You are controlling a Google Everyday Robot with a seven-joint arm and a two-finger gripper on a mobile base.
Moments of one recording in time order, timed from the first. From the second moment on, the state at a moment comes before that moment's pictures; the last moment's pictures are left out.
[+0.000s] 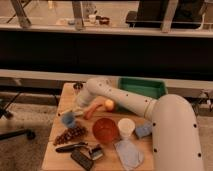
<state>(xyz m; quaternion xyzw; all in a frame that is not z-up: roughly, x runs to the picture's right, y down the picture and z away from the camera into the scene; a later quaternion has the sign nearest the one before) -0.186 0.108 0.859 -0.29 -0.34 -0.01 0.89</state>
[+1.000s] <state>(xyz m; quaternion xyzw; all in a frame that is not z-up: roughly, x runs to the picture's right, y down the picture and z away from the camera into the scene) -0.138 0.026 0.819 -0.25 -0.31 0.05 0.92</state>
